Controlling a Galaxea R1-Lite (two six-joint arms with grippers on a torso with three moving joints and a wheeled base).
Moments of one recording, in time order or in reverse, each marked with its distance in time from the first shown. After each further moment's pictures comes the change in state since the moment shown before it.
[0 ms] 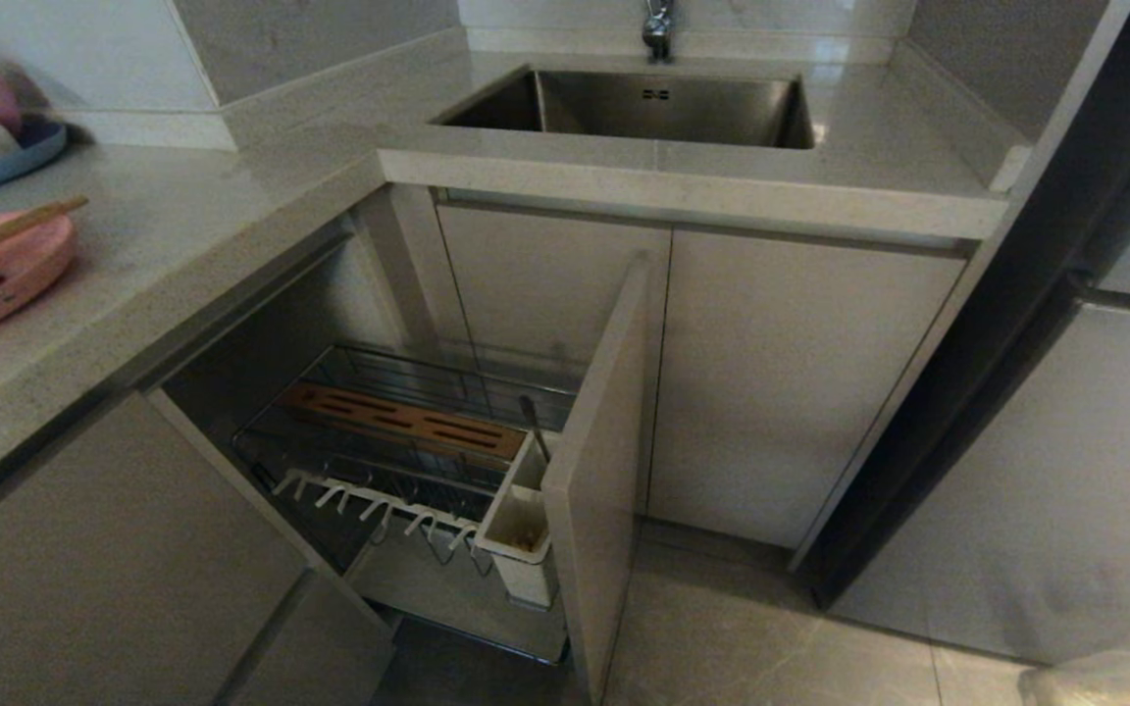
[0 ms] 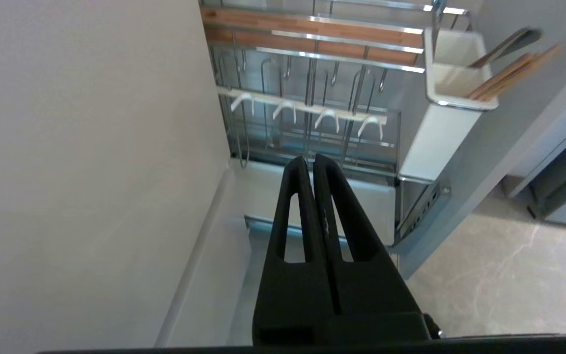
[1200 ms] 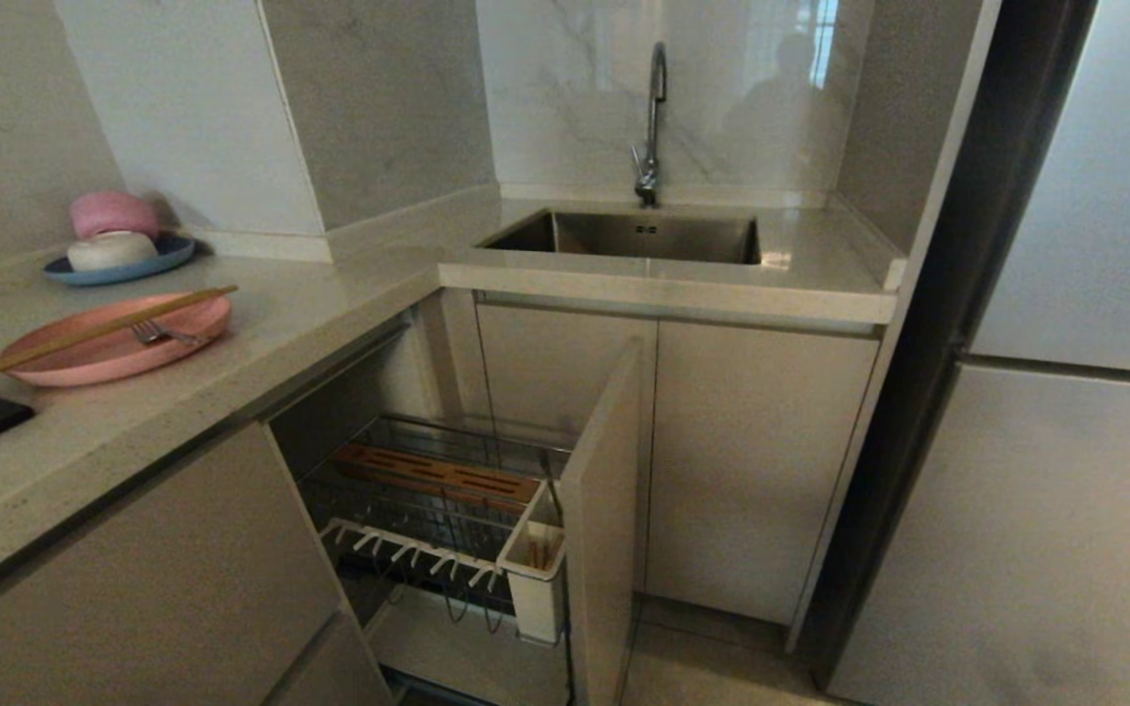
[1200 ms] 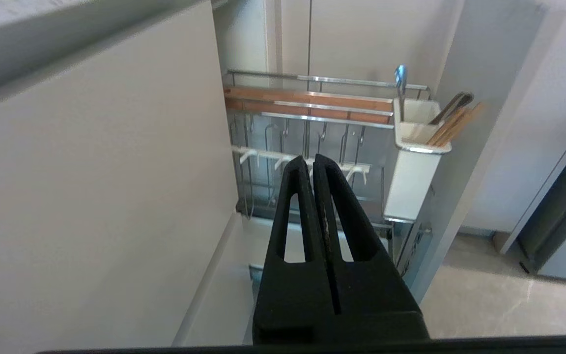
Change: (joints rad) left arm 0.000 0.000 0.000 0.000 0.000 0.000; right arm 0.000 0.000 0.000 0.000 0.000 0.000
